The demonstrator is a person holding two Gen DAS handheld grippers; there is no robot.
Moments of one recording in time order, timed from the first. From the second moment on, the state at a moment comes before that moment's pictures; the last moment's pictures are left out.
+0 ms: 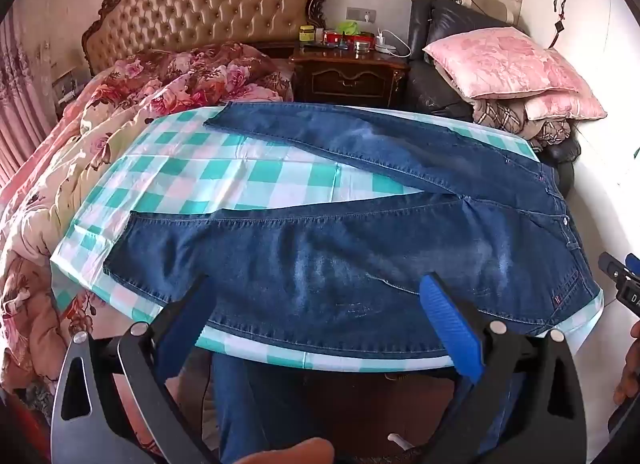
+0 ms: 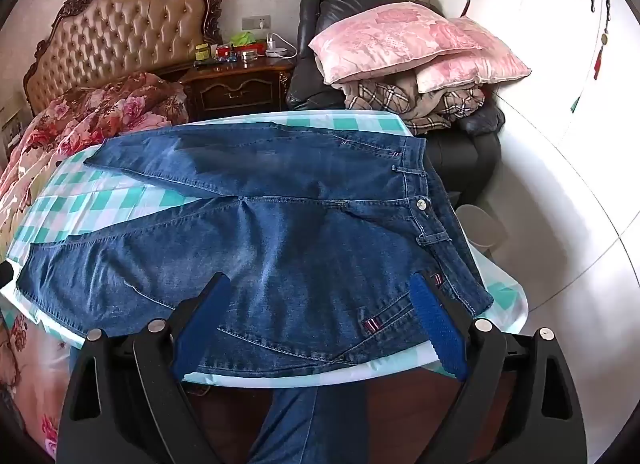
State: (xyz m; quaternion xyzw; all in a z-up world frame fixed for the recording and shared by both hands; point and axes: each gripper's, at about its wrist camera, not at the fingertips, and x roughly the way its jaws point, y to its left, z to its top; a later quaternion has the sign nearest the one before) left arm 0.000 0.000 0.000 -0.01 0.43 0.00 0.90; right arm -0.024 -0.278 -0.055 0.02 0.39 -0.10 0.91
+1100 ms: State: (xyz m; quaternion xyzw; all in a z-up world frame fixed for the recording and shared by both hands) left arm 0.000 -0.003 -0.001 0.00 0.43 0.00 0.90; right arm -0.021 -0.273 -0.059 0.02 0.40 -0.09 0.91
